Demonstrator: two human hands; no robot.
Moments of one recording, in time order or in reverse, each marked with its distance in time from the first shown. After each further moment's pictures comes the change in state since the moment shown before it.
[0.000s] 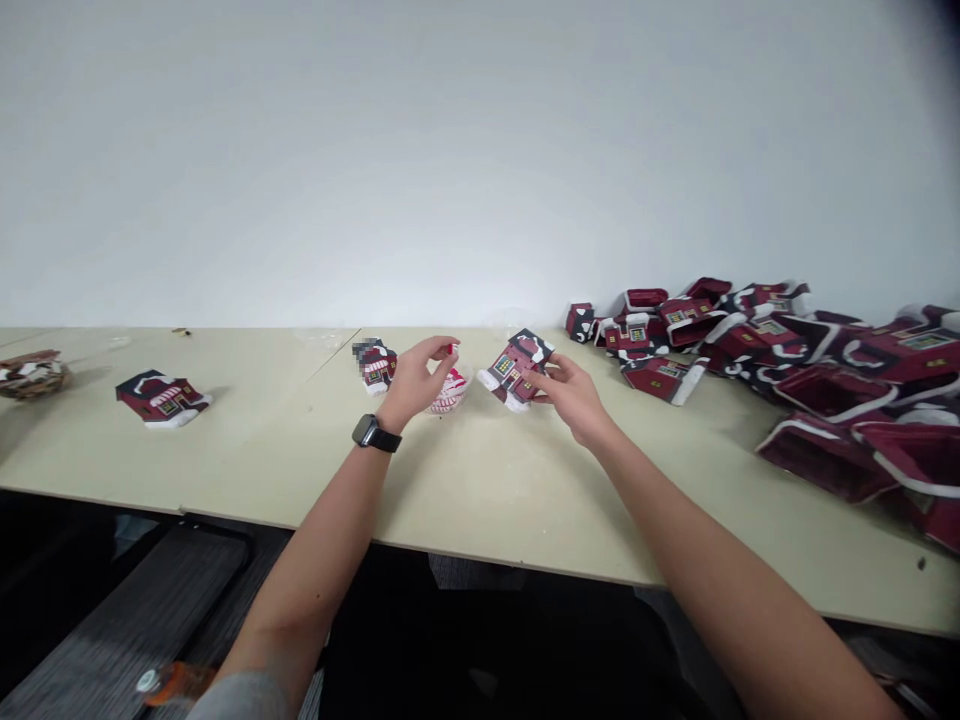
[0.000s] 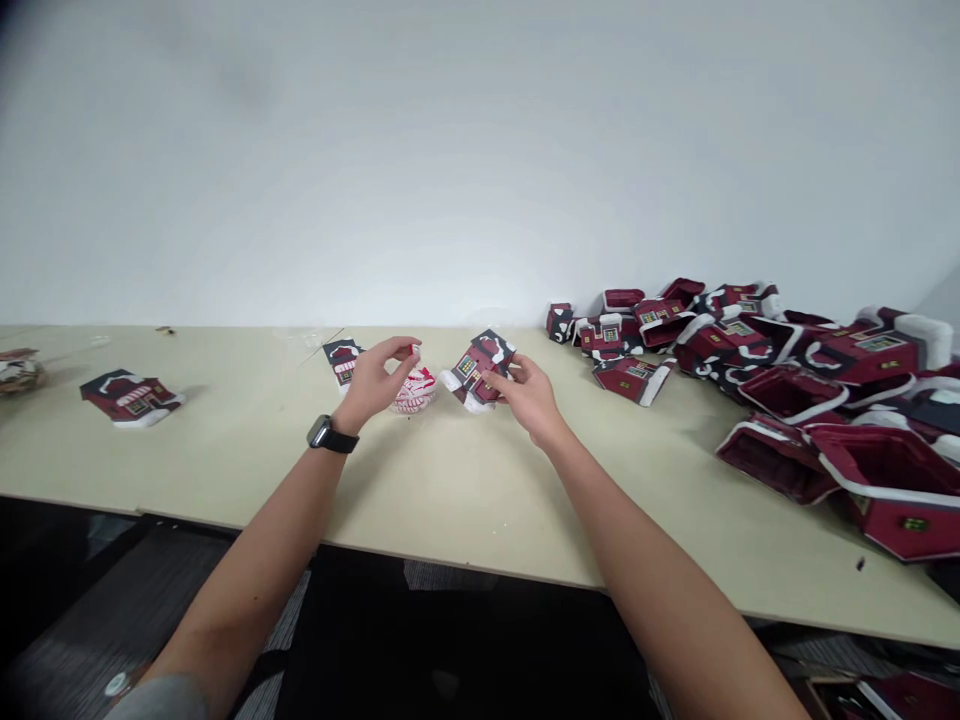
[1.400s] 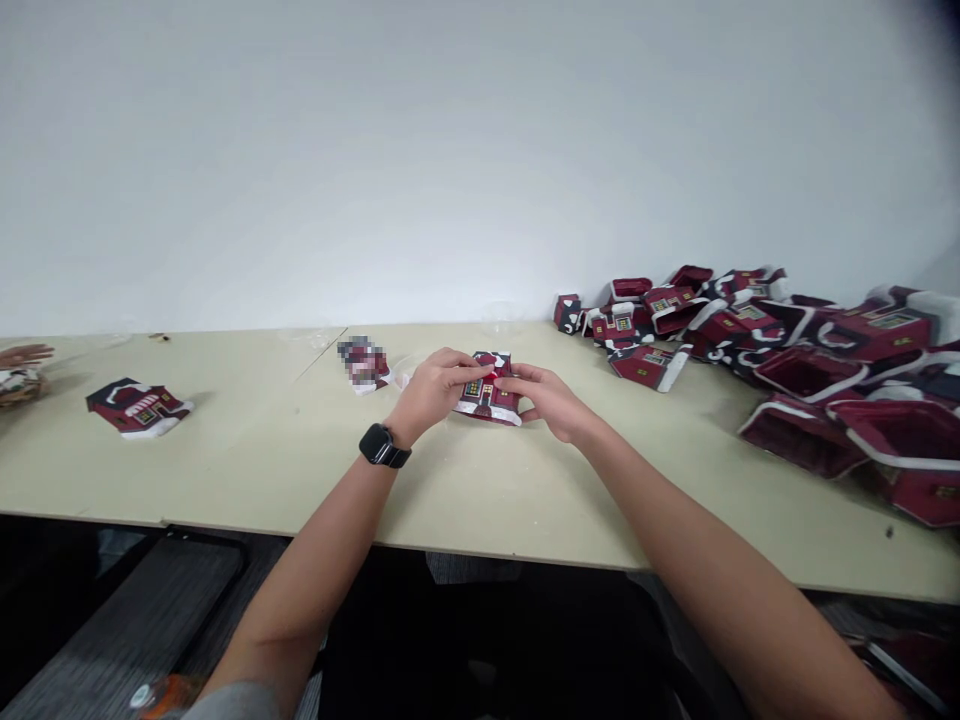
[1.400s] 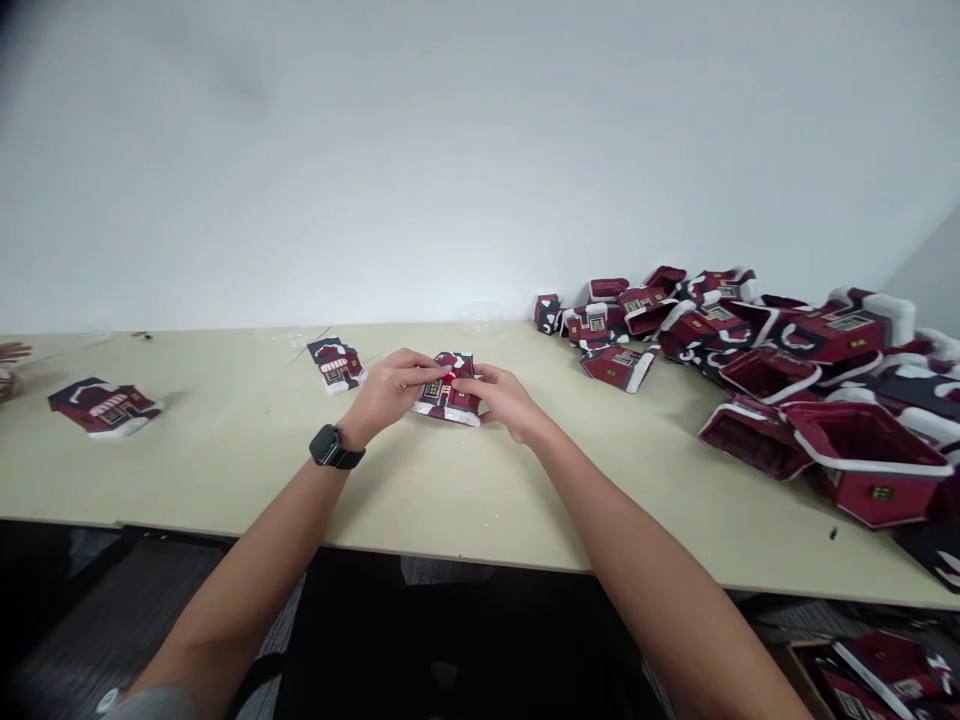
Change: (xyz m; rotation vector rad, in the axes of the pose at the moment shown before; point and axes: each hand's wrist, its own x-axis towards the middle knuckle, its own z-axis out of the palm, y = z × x) left_hand -0.008 0.018 0.021 0.117 -0.195 0.377; right_hand -0.016 -0.014 0.007 -0.116 -0.253 0.207
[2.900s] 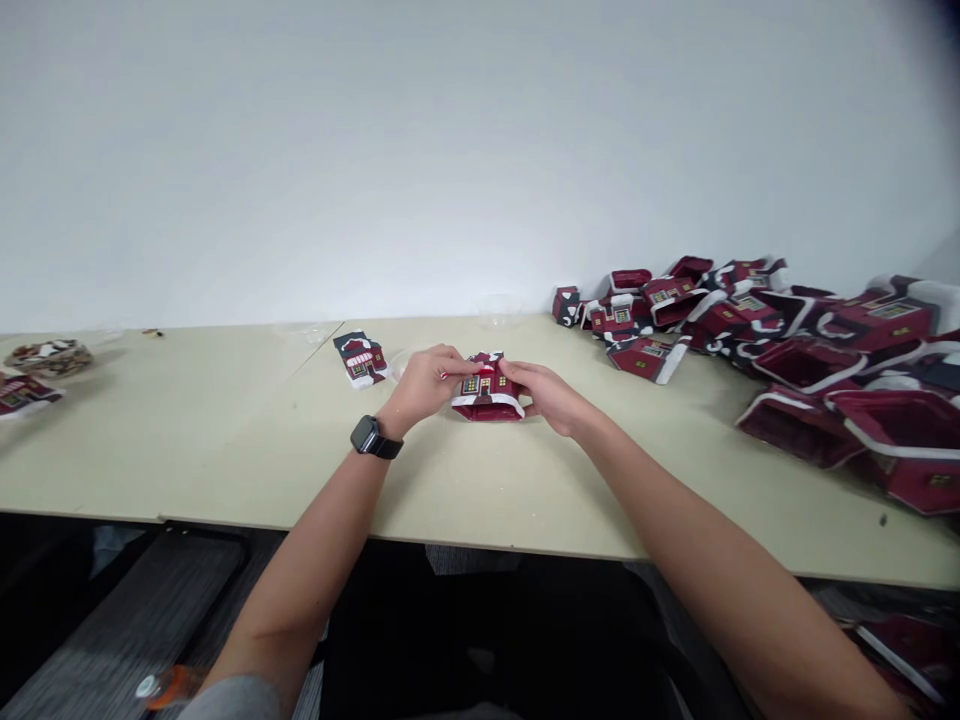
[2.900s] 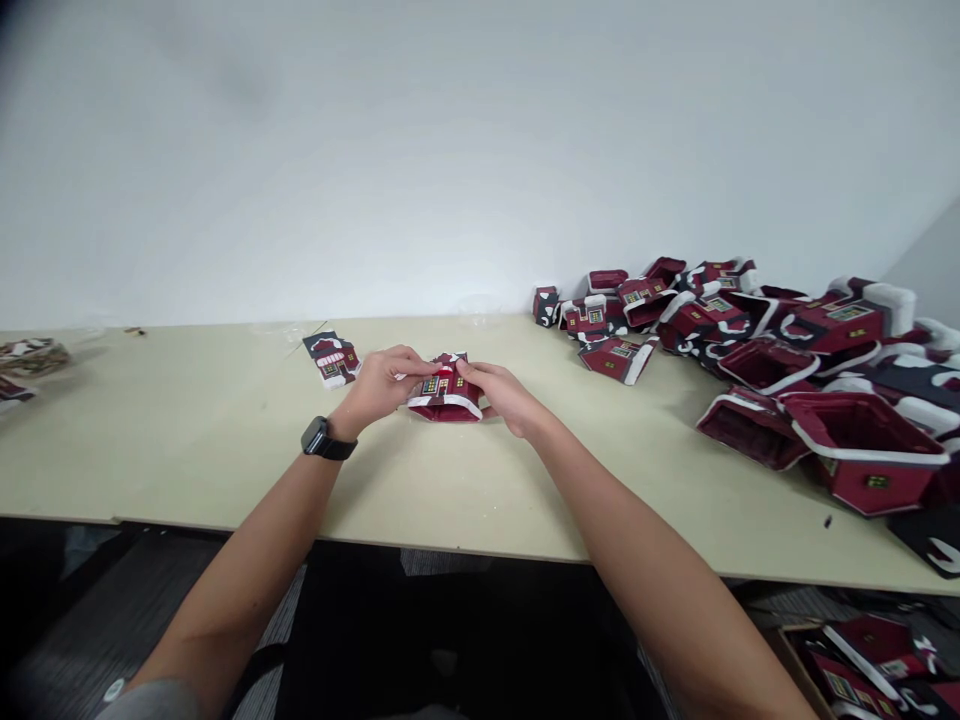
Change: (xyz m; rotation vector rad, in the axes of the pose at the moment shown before) left_hand 0.003 0.006 -0.006 -0.221 -0.031 -0.193; right_hand 0.007 0.009 -0.005 0.021 -0.059 0.038
